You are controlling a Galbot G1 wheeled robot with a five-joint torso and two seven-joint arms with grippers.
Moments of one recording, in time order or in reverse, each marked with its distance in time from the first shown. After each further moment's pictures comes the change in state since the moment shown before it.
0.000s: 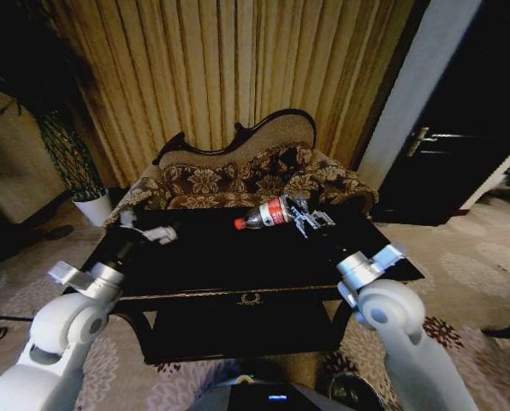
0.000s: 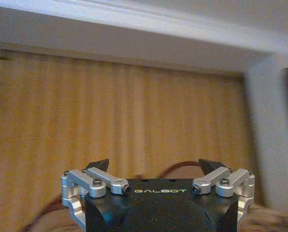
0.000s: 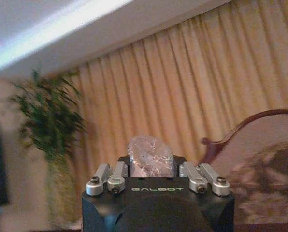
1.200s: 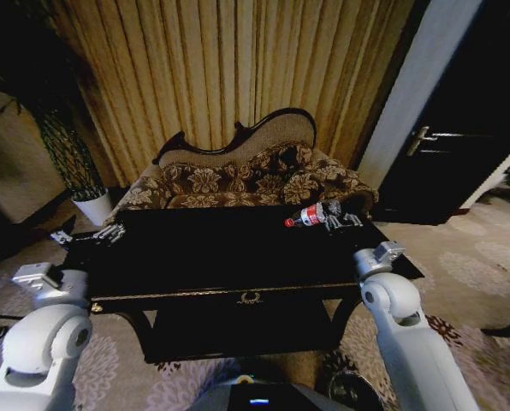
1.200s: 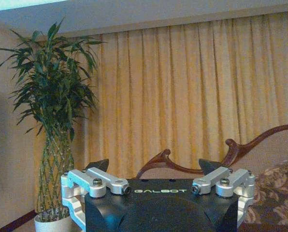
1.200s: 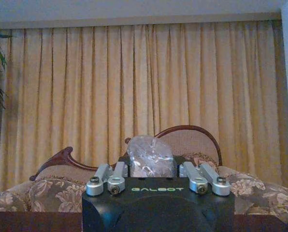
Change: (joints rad) left arm 0.058 -0.074 -0.072 -0.058 0.120 0.200 -0.303; right arm 0.001 0.022 0.139 -0.163 -0.253 0.064 0.000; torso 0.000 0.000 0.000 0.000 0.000
